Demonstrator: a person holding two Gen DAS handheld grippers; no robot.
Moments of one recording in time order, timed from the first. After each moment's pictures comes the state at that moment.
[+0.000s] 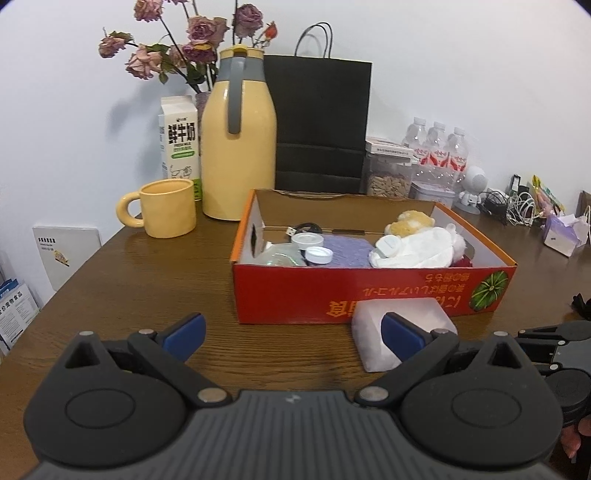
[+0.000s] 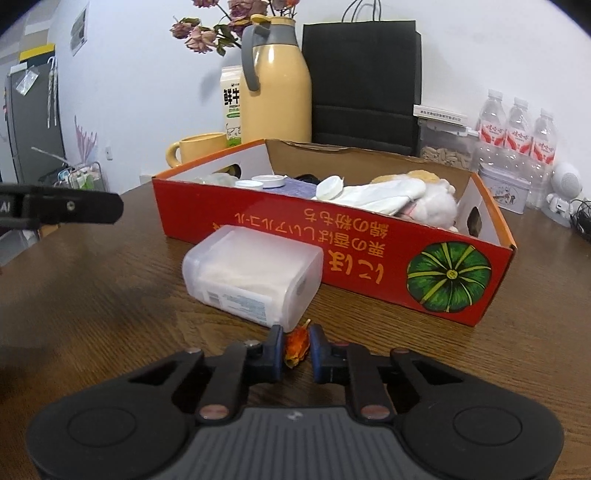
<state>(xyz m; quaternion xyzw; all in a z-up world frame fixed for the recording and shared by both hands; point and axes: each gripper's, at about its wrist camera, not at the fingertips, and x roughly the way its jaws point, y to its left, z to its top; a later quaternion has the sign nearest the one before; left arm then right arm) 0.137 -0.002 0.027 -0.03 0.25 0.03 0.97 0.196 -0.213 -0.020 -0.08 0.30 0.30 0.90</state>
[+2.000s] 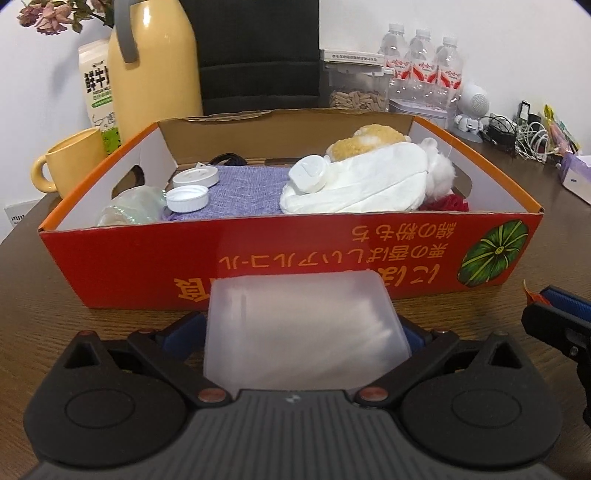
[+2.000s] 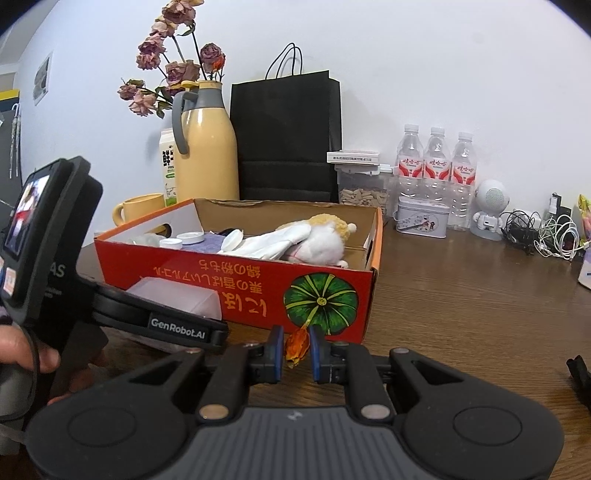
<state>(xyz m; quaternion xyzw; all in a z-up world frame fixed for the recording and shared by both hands) 0.242 -0.095 -0.033 0.00 0.35 0.04 0.93 0.193 -0.280 -0.008 -0.04 0.22 0.22 0.95</state>
